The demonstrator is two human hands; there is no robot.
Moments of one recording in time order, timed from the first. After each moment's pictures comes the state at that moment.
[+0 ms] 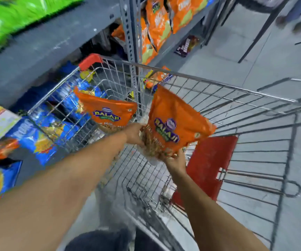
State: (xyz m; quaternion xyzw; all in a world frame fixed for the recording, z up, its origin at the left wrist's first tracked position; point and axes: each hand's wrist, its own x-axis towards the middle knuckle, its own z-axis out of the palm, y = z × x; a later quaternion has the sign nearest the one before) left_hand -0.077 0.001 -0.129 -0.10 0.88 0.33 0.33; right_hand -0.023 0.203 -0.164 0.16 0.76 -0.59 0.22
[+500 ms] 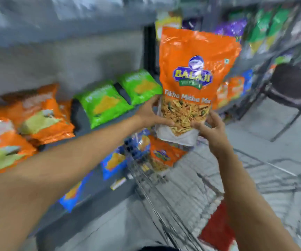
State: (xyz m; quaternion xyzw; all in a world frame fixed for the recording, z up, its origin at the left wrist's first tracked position) left_hand 0.034 -0.080 0.217 -0.15 0.82 0.54 -0.13; right_hand -0.047 0.125 0.187 -0.22 0.66 -0.70 0.14
